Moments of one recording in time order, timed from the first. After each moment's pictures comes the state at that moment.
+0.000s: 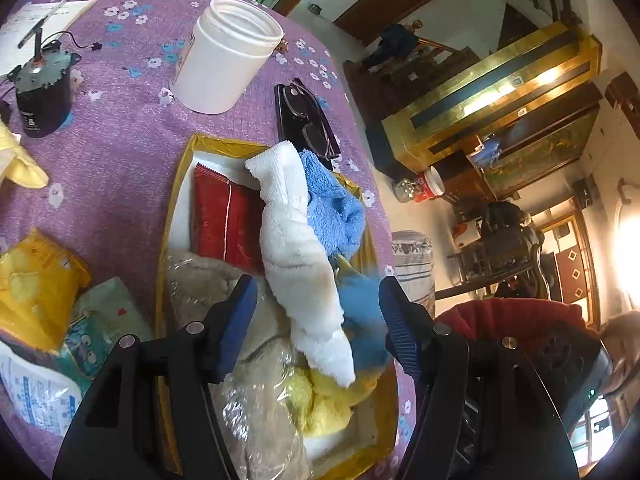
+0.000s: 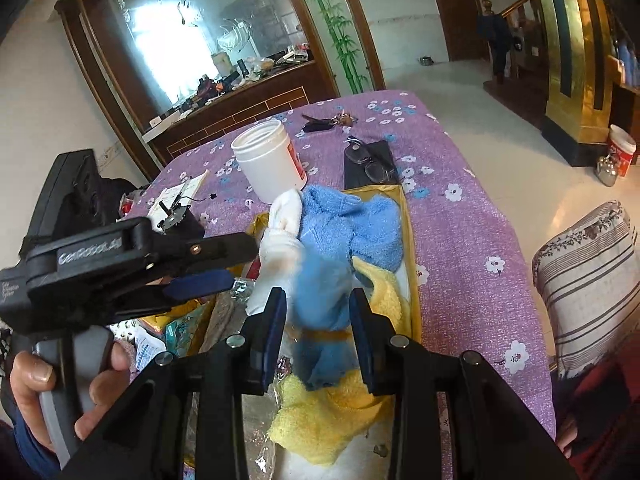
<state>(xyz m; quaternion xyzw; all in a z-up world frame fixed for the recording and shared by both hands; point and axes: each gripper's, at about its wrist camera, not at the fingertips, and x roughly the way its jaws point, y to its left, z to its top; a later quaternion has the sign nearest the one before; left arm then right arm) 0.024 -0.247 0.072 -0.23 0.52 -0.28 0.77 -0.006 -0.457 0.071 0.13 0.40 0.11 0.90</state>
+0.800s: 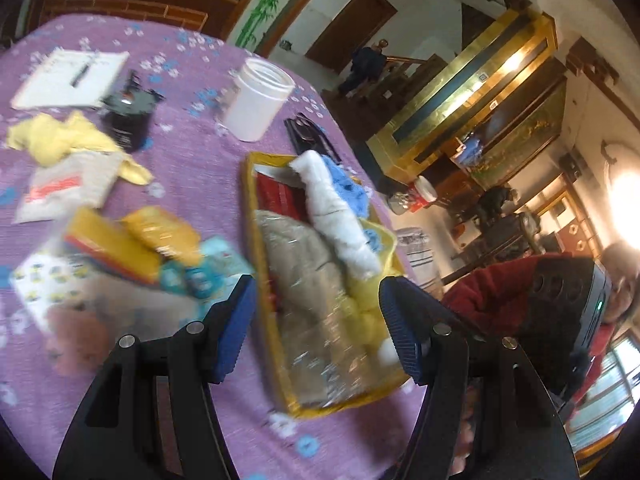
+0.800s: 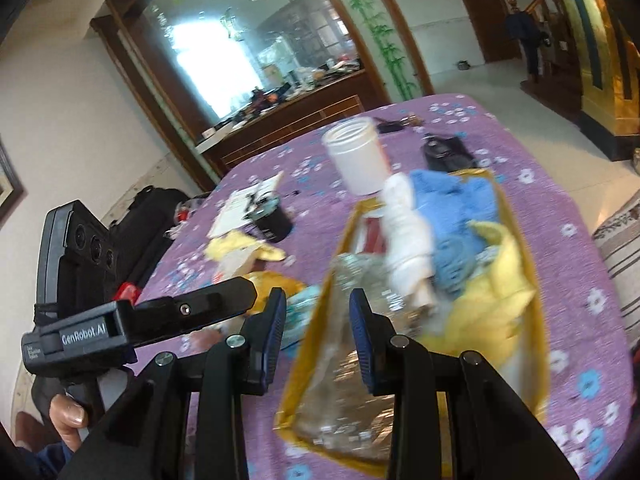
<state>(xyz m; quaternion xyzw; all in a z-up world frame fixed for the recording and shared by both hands) -0.062 -0.156 0.094 -0.18 0.44 -0.30 0.83 -0.052 -0.388 0.081 0.19 0.36 0.21 0.89</state>
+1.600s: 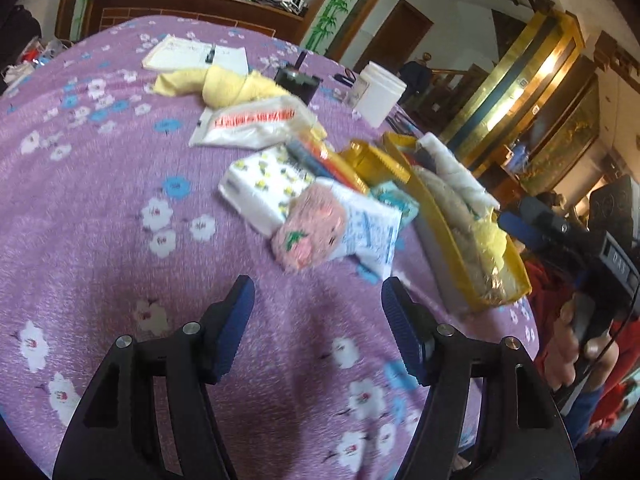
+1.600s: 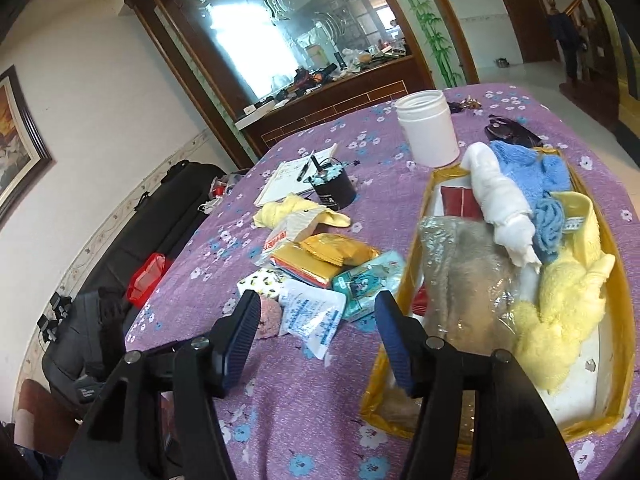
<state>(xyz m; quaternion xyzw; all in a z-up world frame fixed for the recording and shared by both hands) -0.119 -0.021 0.010 -0.15 0.43 -0.22 0.86 -0.066 -0.339 0.067 0.17 0.36 0.26 0.88</state>
